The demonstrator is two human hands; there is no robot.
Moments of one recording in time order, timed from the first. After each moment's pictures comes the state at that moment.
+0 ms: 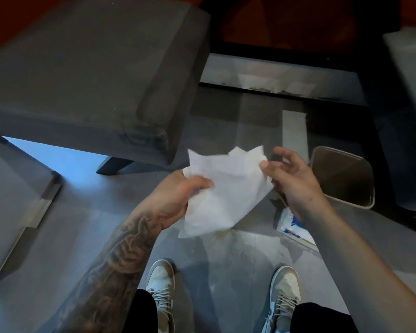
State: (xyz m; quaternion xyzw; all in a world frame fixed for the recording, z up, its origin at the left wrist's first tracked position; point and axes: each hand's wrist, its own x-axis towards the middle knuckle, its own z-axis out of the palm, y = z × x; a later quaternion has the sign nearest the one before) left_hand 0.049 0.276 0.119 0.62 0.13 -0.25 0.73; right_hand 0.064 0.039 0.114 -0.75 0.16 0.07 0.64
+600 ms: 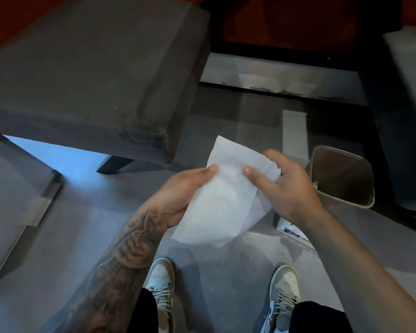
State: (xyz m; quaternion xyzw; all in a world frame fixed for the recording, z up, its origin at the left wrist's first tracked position) left_hand 0.045 0.267 0.126 0.53 0.16 -0.33 0.77; right_hand 0.044 0.056 0.141 -0.83 -0.03 0.04 0.55
